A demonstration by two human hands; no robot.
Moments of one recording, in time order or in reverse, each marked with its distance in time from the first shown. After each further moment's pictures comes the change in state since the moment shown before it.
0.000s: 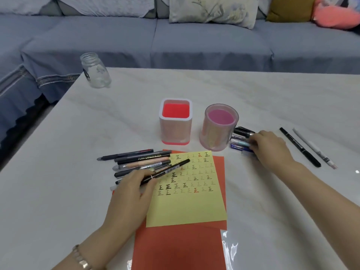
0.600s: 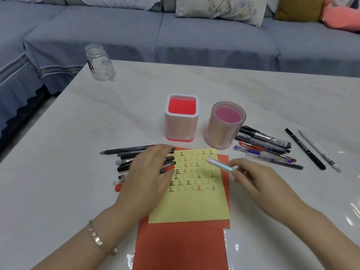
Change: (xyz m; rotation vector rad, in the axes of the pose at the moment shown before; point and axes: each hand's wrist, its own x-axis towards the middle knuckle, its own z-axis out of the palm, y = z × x) left_hand 0.024 0.006 0.006 0.141 0.028 0.374; right_hand -0.094 -0.063 -0.040 0.495 -0.130 -0.250
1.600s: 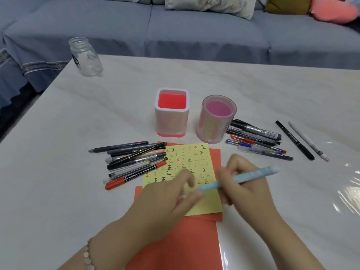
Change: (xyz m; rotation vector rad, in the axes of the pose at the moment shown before) left_hand -0.017 0.053 -0.007 -0.232 -0.395 0.043; right_hand -0.018 -0.055 0.013 0.914 0.262 0.127
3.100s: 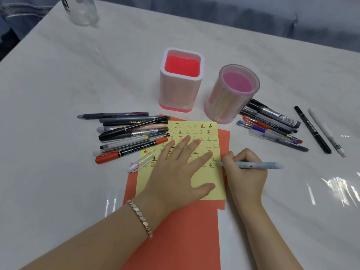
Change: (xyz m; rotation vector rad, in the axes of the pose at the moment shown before) left_hand 0.031 -0.048 0.077 0.361 0.109 -0.047; right_hand 0.029 0.097 0.003 -0.277 0.503 0.030
